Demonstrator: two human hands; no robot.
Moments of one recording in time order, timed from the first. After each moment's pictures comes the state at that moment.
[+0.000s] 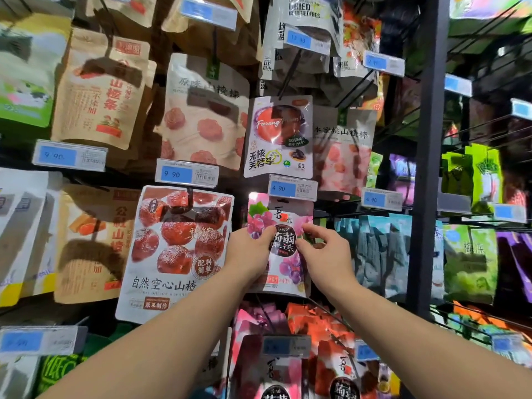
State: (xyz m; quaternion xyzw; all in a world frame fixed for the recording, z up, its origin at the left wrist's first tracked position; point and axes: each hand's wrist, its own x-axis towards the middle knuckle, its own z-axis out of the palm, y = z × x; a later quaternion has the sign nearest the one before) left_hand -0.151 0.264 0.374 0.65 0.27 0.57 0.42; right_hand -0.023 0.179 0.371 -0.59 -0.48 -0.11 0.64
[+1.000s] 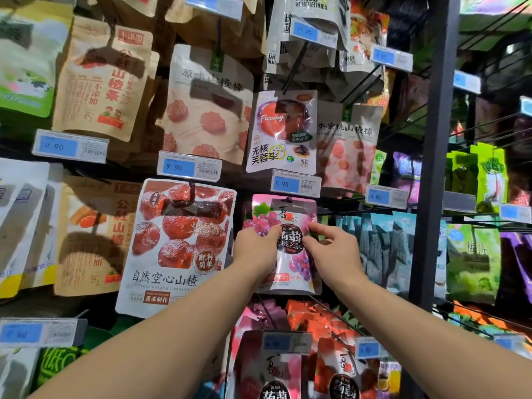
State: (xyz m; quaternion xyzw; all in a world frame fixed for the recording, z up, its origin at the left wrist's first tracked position) left_hand -0.136 0.268 0.368 0.62 0.29 0.57 0.46; right_hand -0.010 0.182 0.372 -0.60 -0.48 -0.10 0.63
